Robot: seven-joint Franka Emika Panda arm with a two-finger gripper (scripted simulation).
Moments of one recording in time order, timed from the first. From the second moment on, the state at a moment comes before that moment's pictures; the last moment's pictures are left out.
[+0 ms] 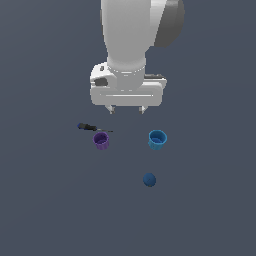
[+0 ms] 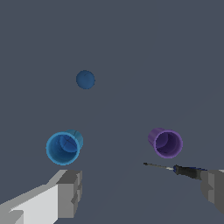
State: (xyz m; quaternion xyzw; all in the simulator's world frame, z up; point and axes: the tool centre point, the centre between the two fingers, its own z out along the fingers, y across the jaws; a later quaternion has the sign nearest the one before) arm -0.006 -0.004 0.307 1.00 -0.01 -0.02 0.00
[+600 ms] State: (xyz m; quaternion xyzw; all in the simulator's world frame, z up) arm -0.011 -0.015 0.299 1.00 -0.03 -0.03 0.00
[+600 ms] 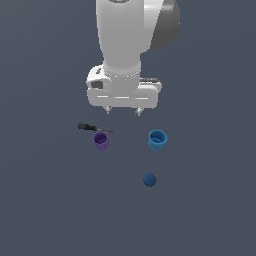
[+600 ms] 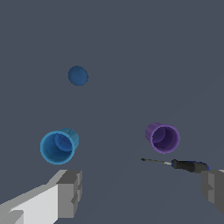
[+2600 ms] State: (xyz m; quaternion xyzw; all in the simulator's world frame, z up) arm 0.123 0.084 0.100 0.97 -0.26 0.00 0.00
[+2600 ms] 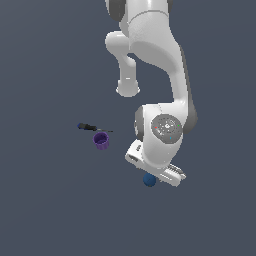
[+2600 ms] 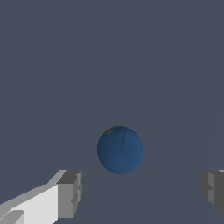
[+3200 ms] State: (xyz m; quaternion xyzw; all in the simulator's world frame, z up) arm 0.128 0.092 0.079 0.96 -0.27 0.00 0.00
